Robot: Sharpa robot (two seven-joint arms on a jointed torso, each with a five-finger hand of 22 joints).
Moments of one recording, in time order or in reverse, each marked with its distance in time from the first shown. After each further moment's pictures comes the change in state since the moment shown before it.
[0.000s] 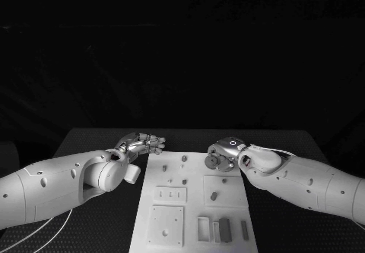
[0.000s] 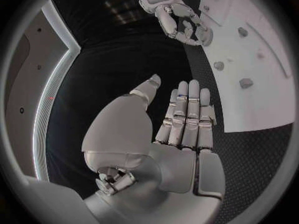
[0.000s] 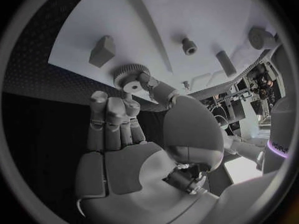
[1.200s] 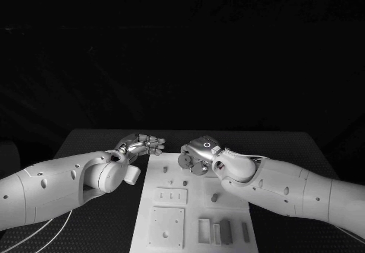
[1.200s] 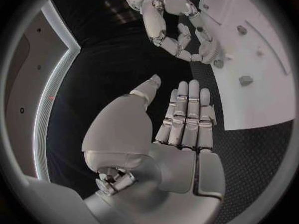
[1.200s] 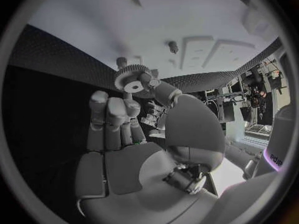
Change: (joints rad) left arm 0.000 0.000 0.000 -0.005 0.000 -0.003 0.002; left_hand -0.004 0.004 0.003 -0.003 0.000 0.000 0.000 0.000 0.000 0.000 0.000 -0.004 0.000 0.000 0.000 0.000 0.000 0.000 0.000 0.000 0.000 0.000; right arm 0.000 0.123 0.003 0.095 -0.132 -0.095 -0.129; right_hand 0.002 -0.033 0.025 0.030 0.000 0.004 -0.004 -0.001 0.003 0.006 -0.006 -0.008 -0.008 0.011 -0.005 0.002 -0.007 -0.005 0.017 -0.013 0.005 -0.015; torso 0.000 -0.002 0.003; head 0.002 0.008
